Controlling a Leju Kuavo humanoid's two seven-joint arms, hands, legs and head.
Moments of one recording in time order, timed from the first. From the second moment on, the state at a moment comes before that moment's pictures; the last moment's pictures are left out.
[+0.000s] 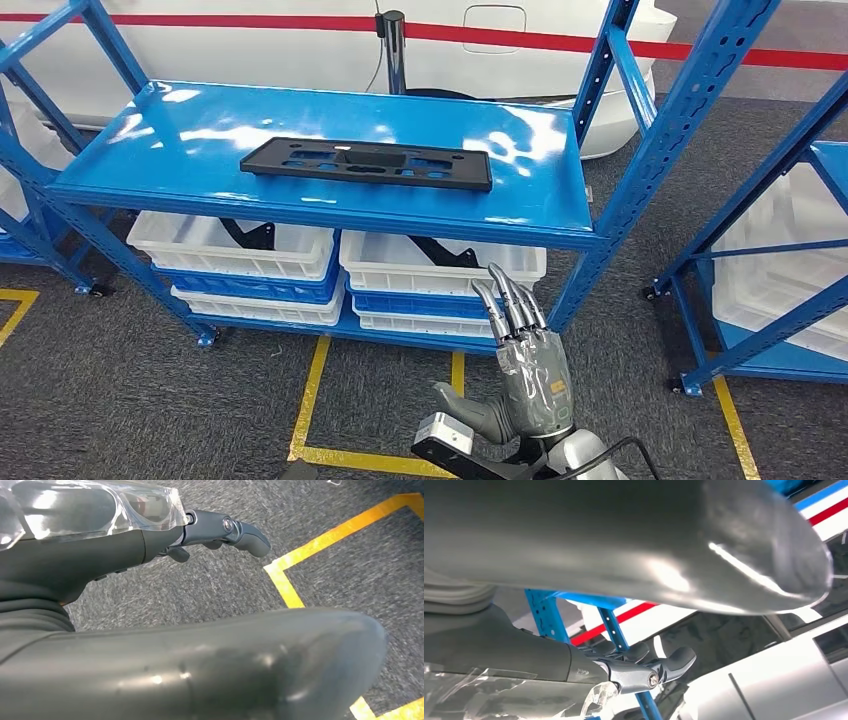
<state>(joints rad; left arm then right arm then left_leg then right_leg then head) -0.07 -0.16 0.17 -0.18 -0.79 0.18 -0.17 -0.20 -0.35 0.78 -1.61 1.13 -0.36 0.30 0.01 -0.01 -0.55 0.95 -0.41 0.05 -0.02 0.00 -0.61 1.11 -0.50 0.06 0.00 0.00</state>
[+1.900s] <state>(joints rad) -0.12 -0.18 0.10 -0.18 -0.71 0.20 -0.17 -0.34 -0.31 0.85 -1.47 1.04 -0.37 0.24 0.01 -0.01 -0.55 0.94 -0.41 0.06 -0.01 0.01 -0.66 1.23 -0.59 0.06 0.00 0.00</state>
